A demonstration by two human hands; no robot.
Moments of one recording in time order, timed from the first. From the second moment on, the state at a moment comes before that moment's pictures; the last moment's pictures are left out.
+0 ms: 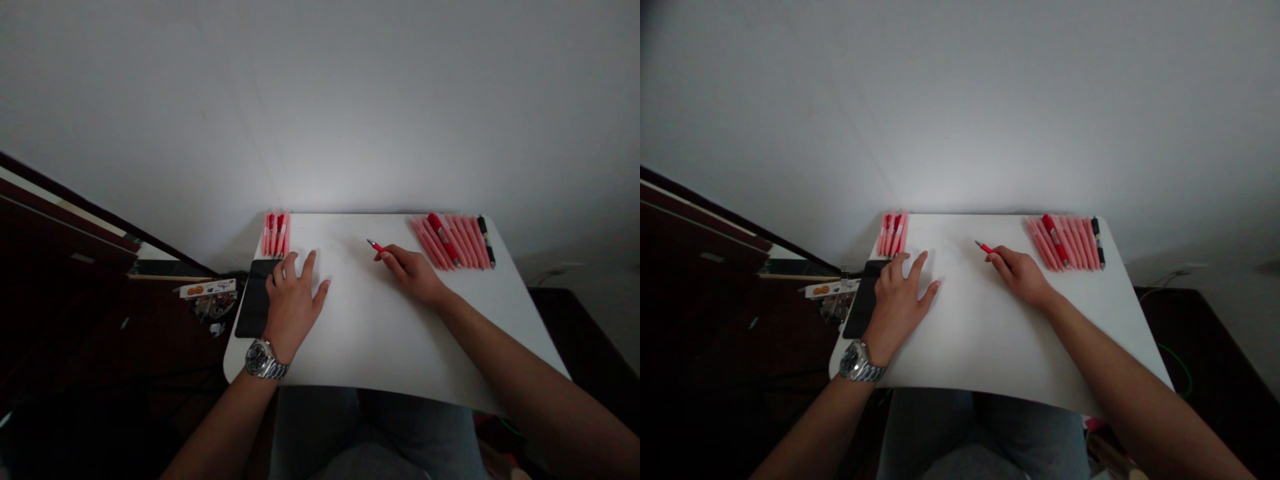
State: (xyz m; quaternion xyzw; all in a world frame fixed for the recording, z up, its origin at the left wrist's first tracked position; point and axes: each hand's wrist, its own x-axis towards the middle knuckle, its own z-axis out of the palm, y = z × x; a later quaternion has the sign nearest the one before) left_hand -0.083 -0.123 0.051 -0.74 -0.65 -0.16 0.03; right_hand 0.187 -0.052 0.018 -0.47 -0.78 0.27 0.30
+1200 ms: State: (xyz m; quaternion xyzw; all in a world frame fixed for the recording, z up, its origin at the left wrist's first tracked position) left_hand 0.008 -0.042 0.040 -0.60 -0.41 -0.51 -0.46; right_hand 0.202 -0.045 0.017 -0.45 -0.78 0.29 0.31
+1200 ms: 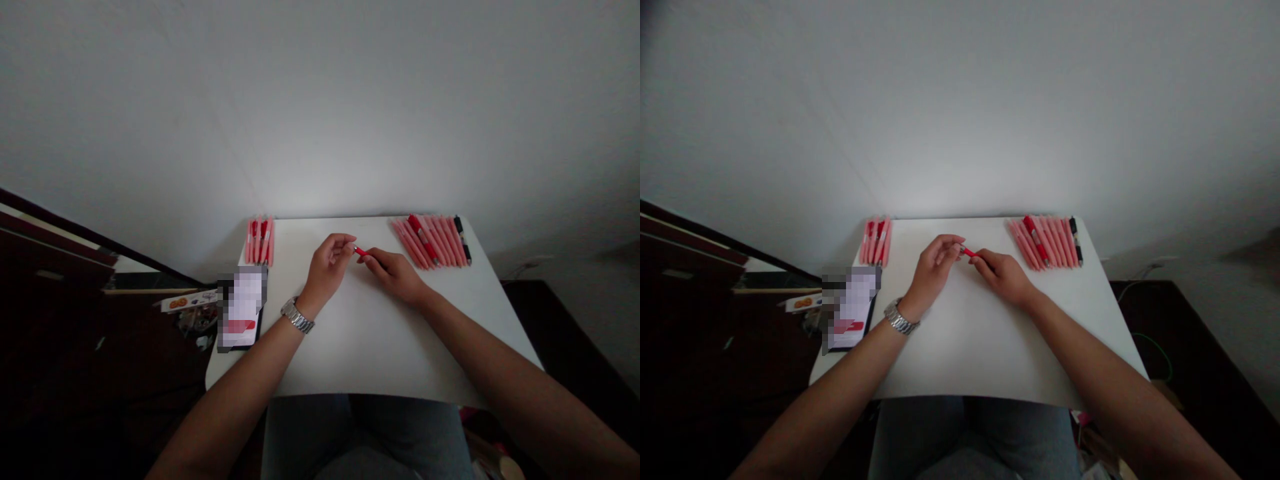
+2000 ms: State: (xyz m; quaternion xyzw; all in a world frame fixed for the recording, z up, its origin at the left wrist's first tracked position) left_hand 0.002 -0.033 0.024 -0.55 -0.40 -0.50 -0.53; right_hand 0.192 -0.038 0.037 -0.43 -0.74 0.43 0.29
